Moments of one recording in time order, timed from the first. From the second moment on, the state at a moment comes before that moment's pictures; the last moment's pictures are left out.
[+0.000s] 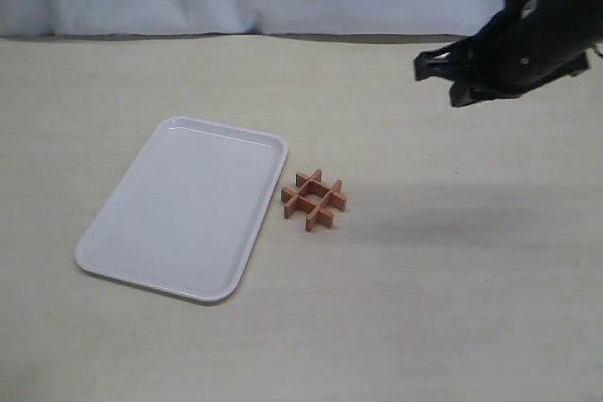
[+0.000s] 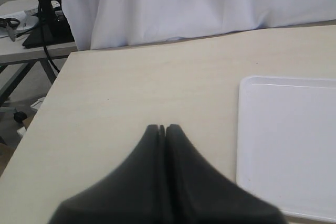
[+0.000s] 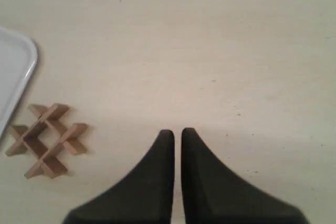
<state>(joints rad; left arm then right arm) 0.02 0.00 0.00 -0.04 0.33 0.16 -0.05 1.63 -1.19 0.03 0.72 0.13</state>
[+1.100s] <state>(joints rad) 0.02 0.00 0.00 -0.04 0.33 0.16 0.29 2.21 -1.68 -0.20 0.95 0.62</state>
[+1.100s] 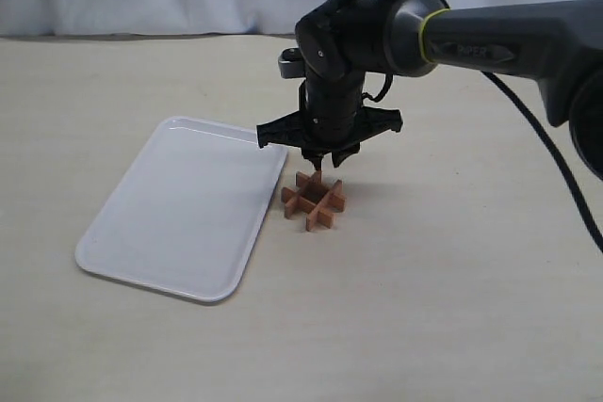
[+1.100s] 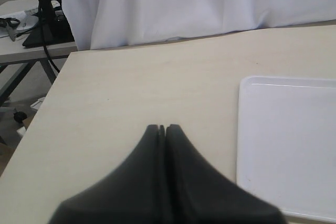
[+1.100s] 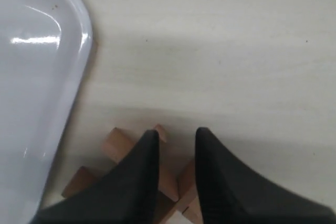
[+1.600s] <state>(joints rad) 0.02 0.00 0.00 -0.04 0.33 0.16 0.29 2.25 -1.68 -0.17 0.88 0.68</state>
